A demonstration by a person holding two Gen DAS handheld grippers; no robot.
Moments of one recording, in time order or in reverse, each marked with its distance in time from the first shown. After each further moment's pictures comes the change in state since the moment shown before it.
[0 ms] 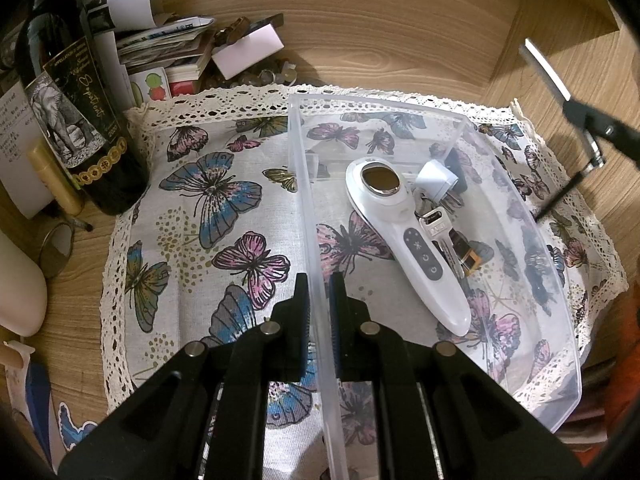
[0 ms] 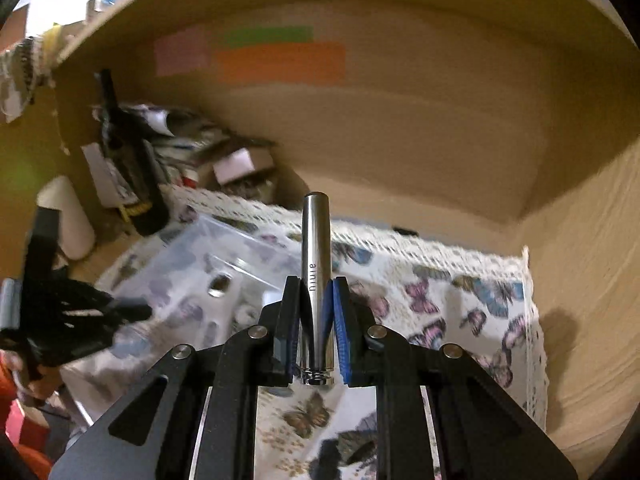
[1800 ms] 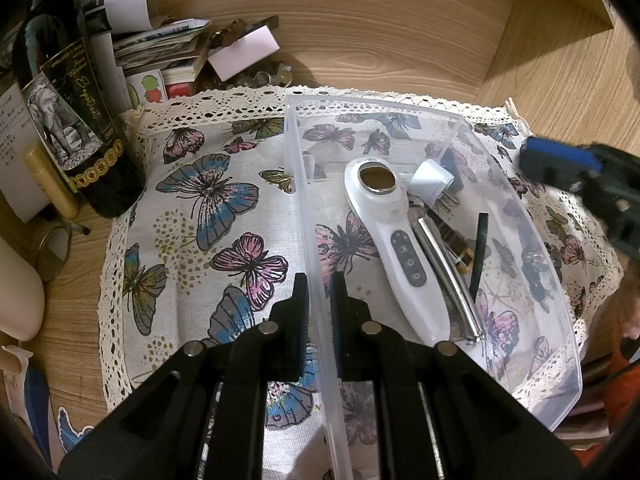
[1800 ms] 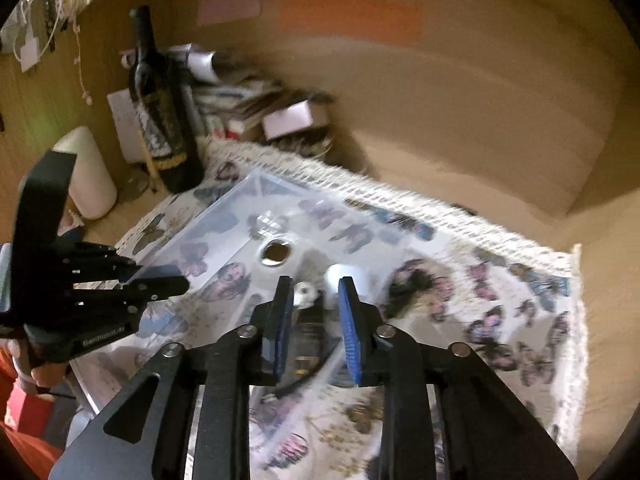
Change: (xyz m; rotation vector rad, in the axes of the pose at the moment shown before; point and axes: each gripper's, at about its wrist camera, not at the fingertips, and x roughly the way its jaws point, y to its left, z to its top) left arm -0.001 -0.002 0.000 0.012 -0.008 -0.012; right arm 0.025 0.032 -0.019 -0.052 0.112 0.019
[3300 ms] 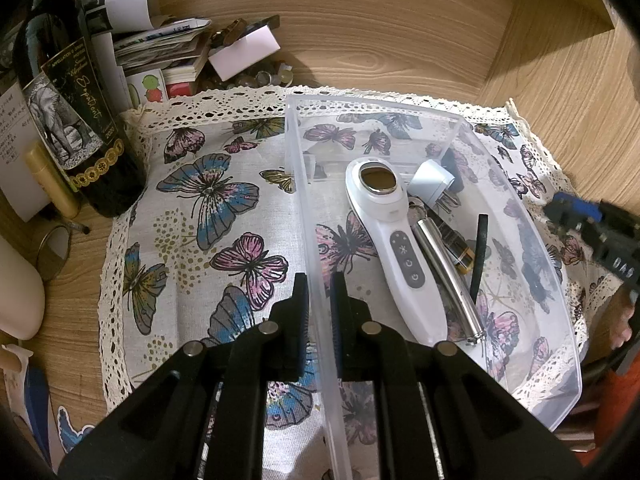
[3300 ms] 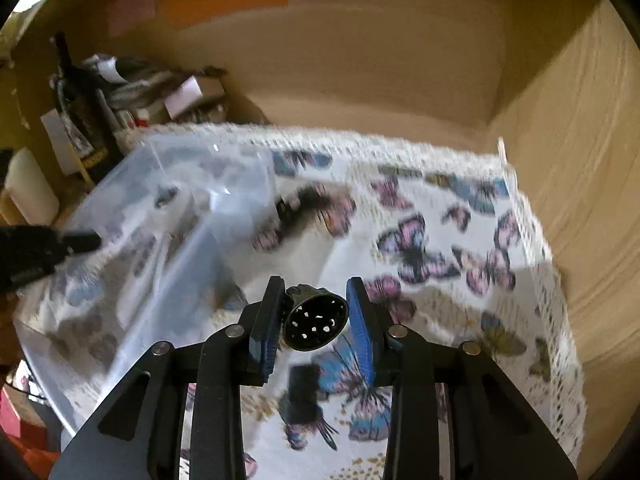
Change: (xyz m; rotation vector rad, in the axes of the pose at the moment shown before) left arm 0.000 0.001 0.000 -0.002 0.000 -0.004; right arm -0.004 -0.058 -0.056 0.183 0.038 -0.112
